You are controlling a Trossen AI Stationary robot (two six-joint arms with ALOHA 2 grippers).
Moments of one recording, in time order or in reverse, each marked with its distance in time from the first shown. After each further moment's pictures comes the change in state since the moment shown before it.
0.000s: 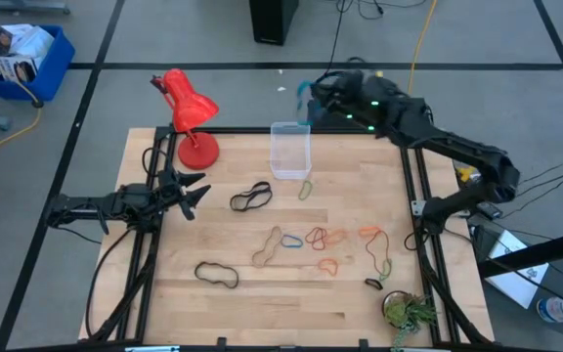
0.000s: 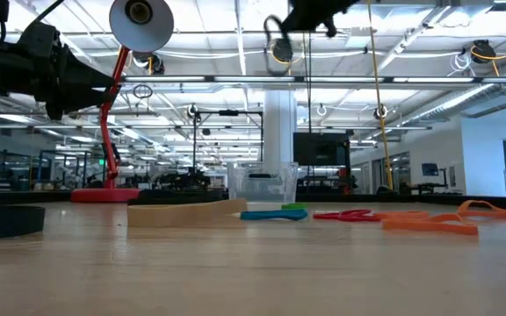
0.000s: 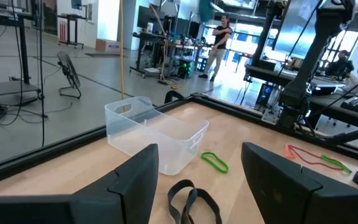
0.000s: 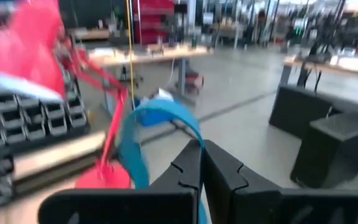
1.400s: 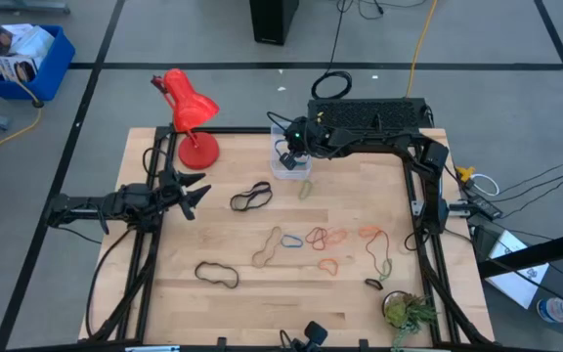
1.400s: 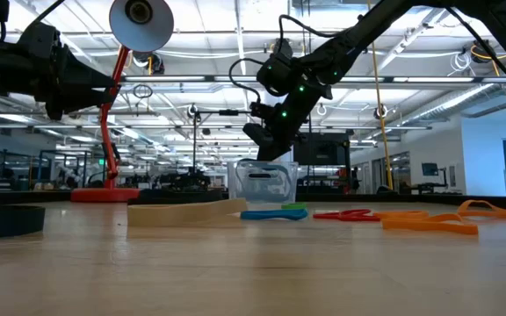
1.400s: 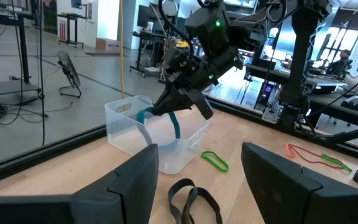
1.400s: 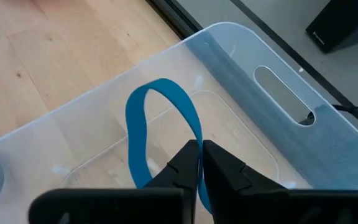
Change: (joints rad) left arm 0.000 0.000 0.000 -0.003 0.000 0.000; right arm 0.010 0.545 0.000 -0.130 0.002 0.064
